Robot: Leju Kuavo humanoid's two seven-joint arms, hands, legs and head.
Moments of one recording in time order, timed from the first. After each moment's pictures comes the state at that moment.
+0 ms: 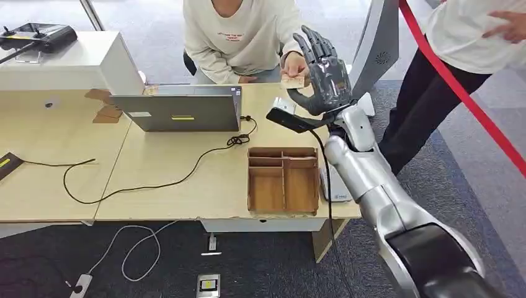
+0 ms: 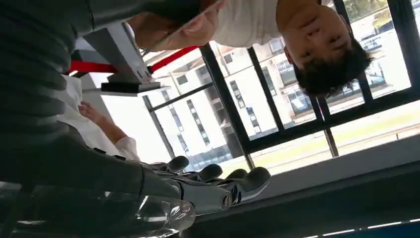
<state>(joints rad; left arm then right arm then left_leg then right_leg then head) -0.18 0.06 -1.04 -0.24 0.76 0.54 -0.14 -0.95 -0.04 0.55 -0.65 0.97 -0.58 -0.32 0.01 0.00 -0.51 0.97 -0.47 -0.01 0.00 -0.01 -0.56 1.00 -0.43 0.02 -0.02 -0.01</state>
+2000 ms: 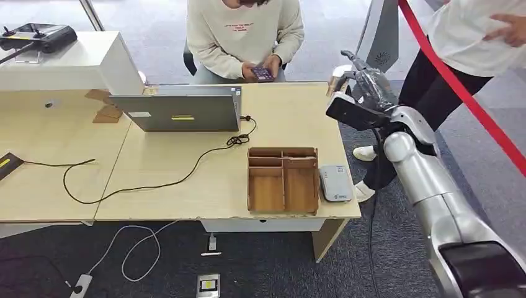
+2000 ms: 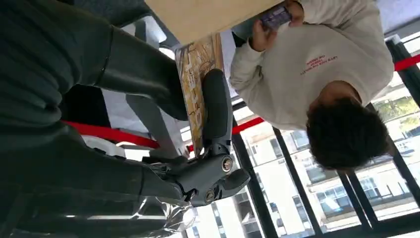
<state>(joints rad) -0.17 0.08 -1.01 -0.24 0.83 0.47 -0.12 -0.85 -0.34 0.51 -0.91 0.70 0.00 -0.29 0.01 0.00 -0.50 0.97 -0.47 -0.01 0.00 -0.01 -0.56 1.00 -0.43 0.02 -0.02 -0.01</state>
